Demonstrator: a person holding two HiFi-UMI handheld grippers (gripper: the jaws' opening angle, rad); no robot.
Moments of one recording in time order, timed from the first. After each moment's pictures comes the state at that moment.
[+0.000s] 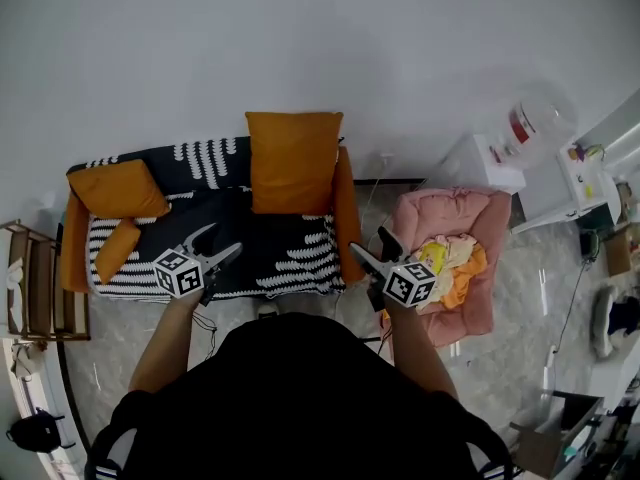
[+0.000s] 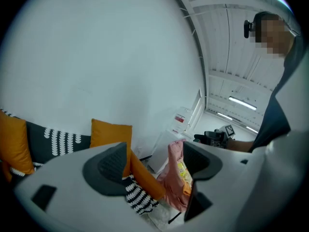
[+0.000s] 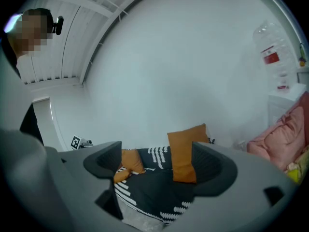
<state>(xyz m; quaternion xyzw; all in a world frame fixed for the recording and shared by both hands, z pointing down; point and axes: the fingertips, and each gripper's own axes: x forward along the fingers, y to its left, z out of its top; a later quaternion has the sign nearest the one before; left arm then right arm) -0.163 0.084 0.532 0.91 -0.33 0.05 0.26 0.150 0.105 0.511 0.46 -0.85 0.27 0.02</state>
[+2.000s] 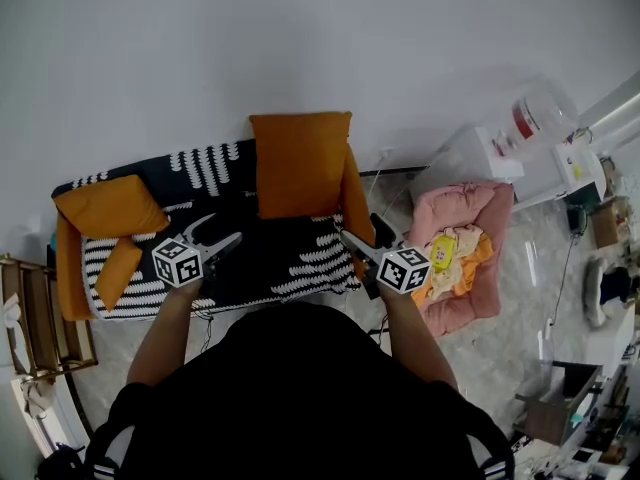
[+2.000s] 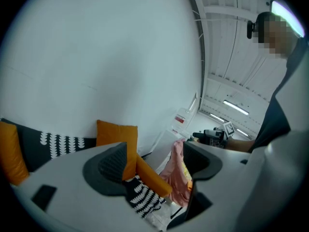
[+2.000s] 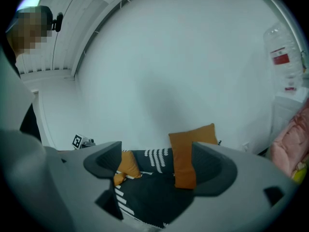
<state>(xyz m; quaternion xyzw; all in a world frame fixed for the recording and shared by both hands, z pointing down) -0.246 -0.020 0.559 0.92 -0.28 0.05 0.29 0.041 0.022 0.519 0.49 -0.83 0.27 0.04</state>
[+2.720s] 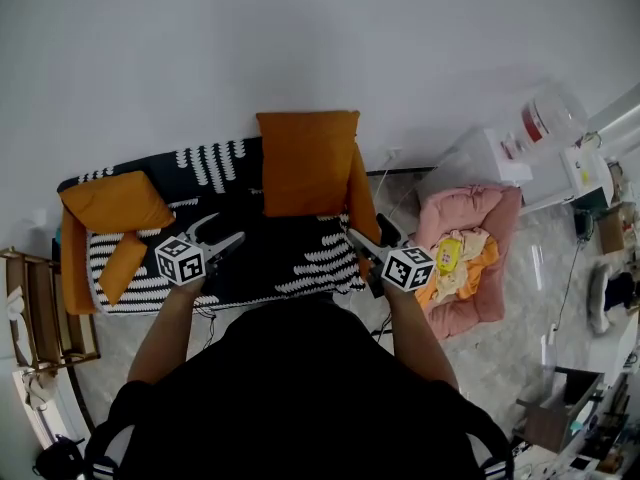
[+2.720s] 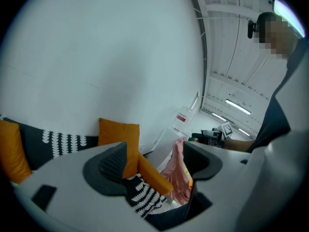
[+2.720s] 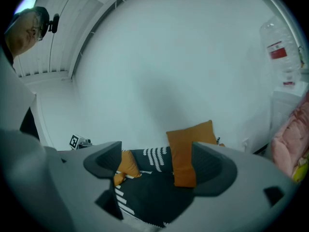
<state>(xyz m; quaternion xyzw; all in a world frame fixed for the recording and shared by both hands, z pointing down) -0.248 -0.019 0.565 0.91 -0.29 0.06 0.29 0.053 0.014 0.537 0.49 -0.82 0.28 0.03</state>
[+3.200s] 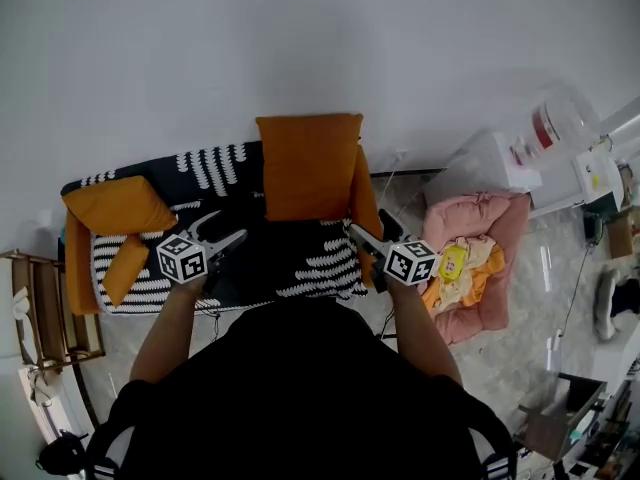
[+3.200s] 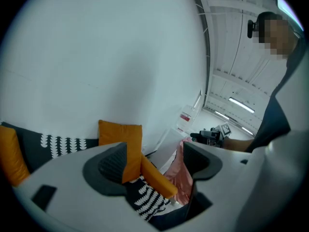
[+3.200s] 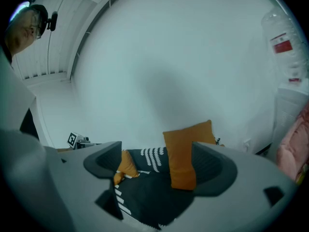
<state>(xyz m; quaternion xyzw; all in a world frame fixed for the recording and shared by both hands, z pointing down) -0.224 -0.057 0.568 0.91 -0.30 0.07 0.29 0.080 -0.035 0.555 0.48 -0.82 0.30 0.04</state>
